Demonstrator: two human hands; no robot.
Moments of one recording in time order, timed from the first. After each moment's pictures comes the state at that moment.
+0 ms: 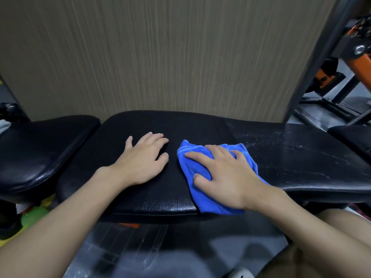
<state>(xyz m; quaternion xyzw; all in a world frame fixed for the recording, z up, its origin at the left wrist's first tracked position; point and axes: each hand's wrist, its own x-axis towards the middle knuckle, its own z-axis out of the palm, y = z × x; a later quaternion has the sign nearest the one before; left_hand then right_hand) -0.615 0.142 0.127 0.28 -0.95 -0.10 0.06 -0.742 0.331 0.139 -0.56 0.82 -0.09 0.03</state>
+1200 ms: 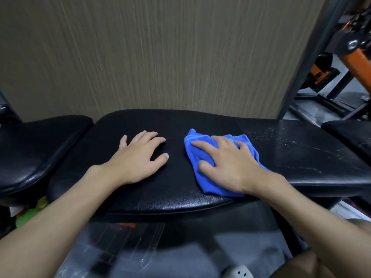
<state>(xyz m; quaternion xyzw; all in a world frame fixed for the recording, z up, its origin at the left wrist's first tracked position) -0.617 0.148 0.132 0.27 -0.96 -0.10 0.04 -0.773 0.330 0.138 -0.53 0.85 -0.08 0.02</state>
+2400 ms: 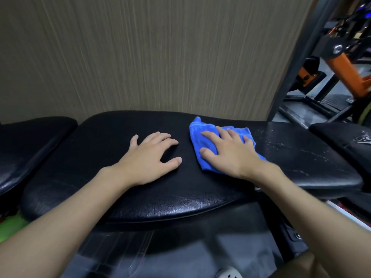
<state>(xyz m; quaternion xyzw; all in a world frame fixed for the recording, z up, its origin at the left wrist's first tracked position) -0.659 0.166 0.126 0.21 -0.97 -0.12 0.06 -0.828 0.326 0.131 -0.46 0.89 -0.09 0.01</state>
